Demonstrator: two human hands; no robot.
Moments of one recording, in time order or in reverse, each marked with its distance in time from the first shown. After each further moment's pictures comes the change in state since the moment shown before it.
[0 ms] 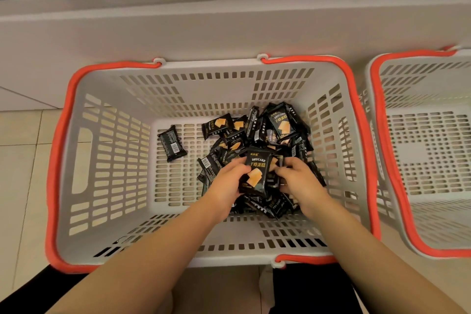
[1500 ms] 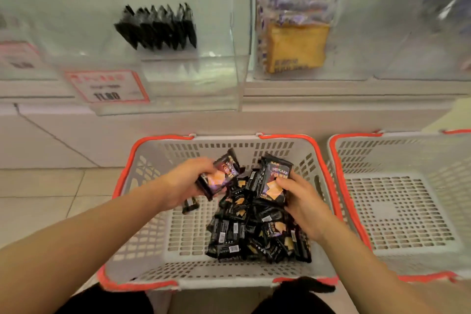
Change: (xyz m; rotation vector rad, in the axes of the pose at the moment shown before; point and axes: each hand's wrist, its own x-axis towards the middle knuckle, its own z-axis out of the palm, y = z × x) left_hand -0.101 0.131 -0.049 0.097 -0.131 0.201; right_hand -0.091 -0.077 -0.013 0.326 -0.223 -0.297
